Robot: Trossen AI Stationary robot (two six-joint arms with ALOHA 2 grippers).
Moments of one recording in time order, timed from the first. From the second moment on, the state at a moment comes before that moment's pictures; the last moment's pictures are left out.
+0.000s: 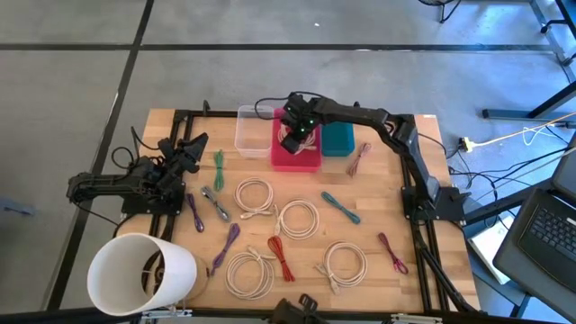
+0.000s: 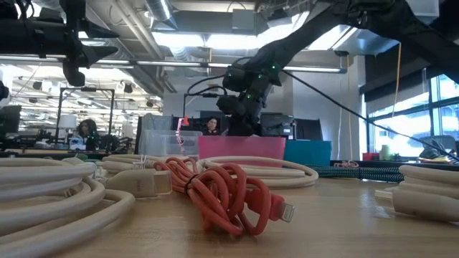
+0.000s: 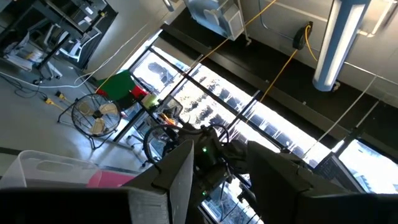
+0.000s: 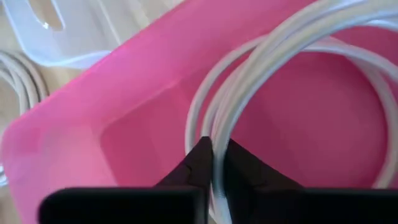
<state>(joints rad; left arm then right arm) 0.06 0.02 0.01 0.44 -0.71 -0.51 -0.50 2.24 1.79 -0.71 -0.25 0.09</state>
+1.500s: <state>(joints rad) 0.06 0.02 0.01 0.44 -0.71 -0.51 0.07 1.97 1.57 -0.90 0.00 0.28</state>
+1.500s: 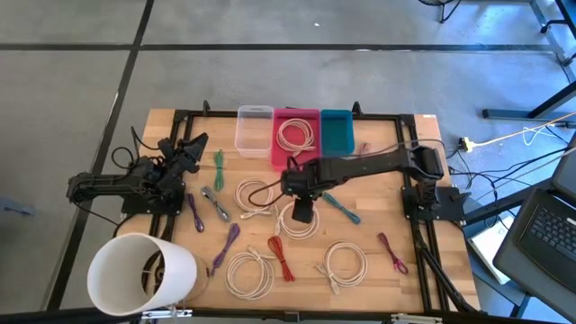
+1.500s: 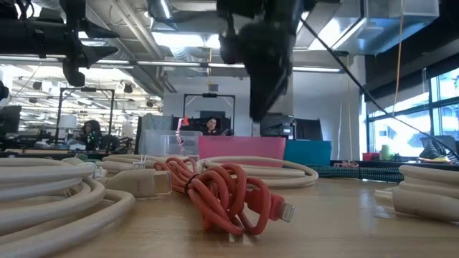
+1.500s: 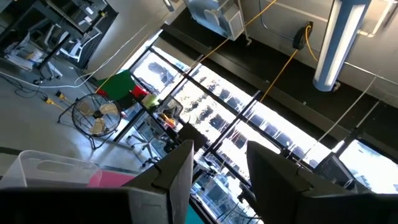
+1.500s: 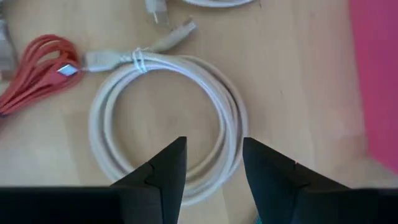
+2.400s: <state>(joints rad) 0.06 0.02 0.01 0.44 -0.71 -0.51 0.05 1.97 1.28 -0.54 -0.13 0.41</state>
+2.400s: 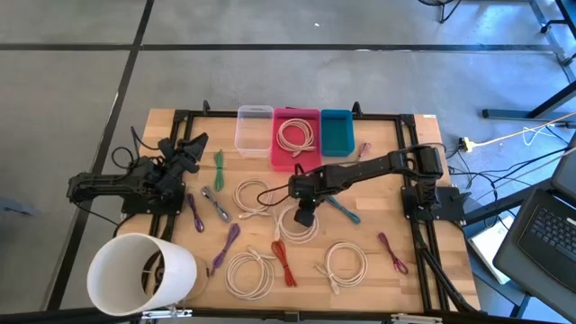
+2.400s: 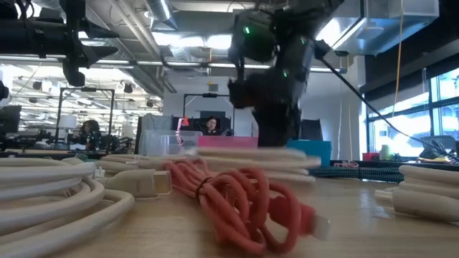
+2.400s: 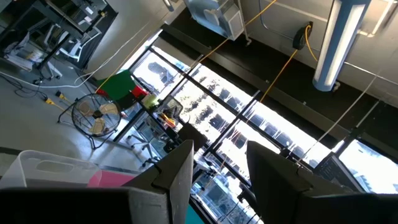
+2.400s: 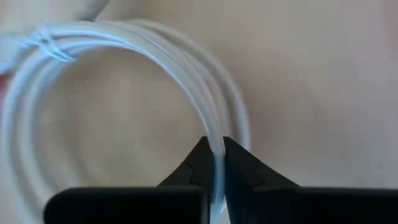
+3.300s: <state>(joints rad) 0.05 0.02 0.01 0.44 -0.71 -0.51 -0.53 1.90 2.14 -1.02 -0.04 0.07</state>
